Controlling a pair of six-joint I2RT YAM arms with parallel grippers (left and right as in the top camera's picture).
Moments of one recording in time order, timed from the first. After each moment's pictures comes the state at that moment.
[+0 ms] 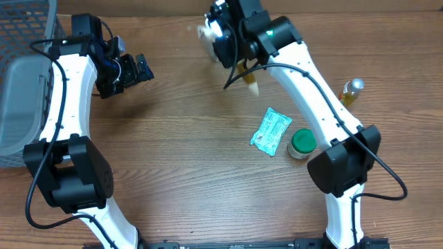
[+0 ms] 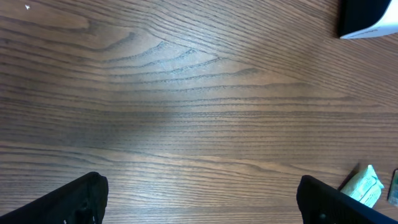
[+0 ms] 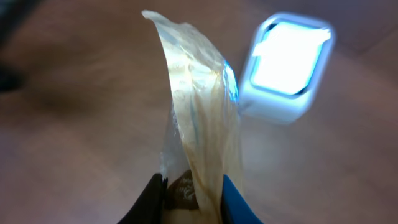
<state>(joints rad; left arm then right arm) 0.13 1.98 1.78 -1.11 0.30 -0.21 0.48 2.16 2.24 -1.04 -0.16 -0.08</state>
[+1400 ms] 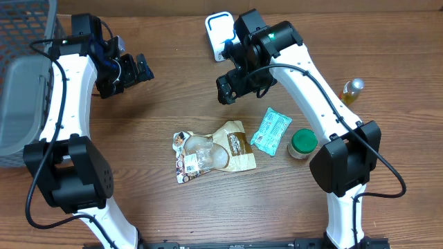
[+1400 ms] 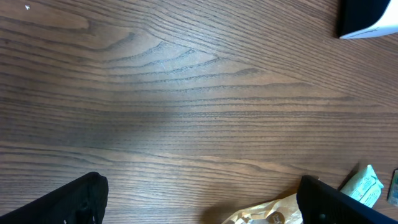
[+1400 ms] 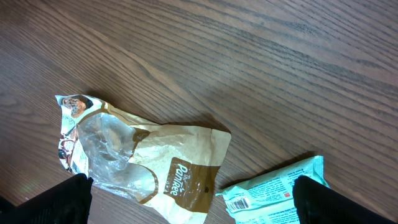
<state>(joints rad) 0.13 1.98 1.78 -1.11 0.30 -0.21 0.46 2.15 2.13 -1.36 -0.24 -0.03</state>
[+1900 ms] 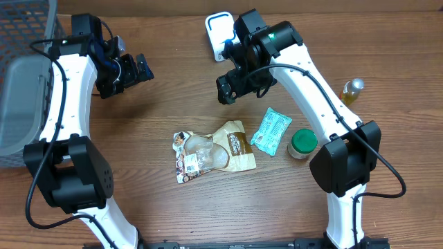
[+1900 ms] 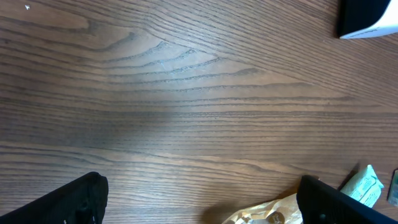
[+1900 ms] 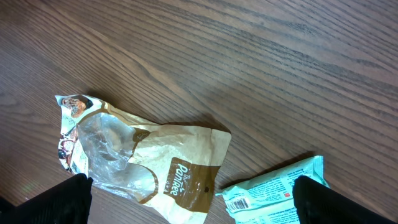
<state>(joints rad) 0.13 1.98 1.78 -1.11 0.30 -0.21 0.46 2.15 2.13 -1.36 -0.24 -0.03</state>
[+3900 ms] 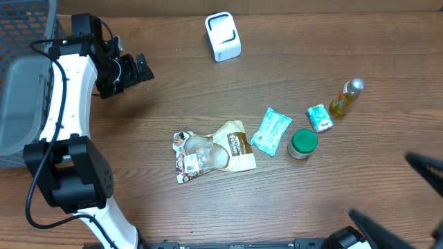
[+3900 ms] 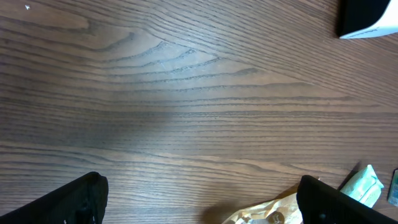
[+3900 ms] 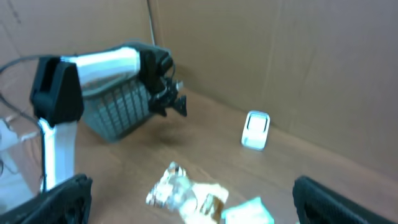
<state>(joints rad) 0.13 1.98 1.78 -1.11 0.30 -0.21 0.46 0.89 2.13 -1.49 -0.24 -0.03</state>
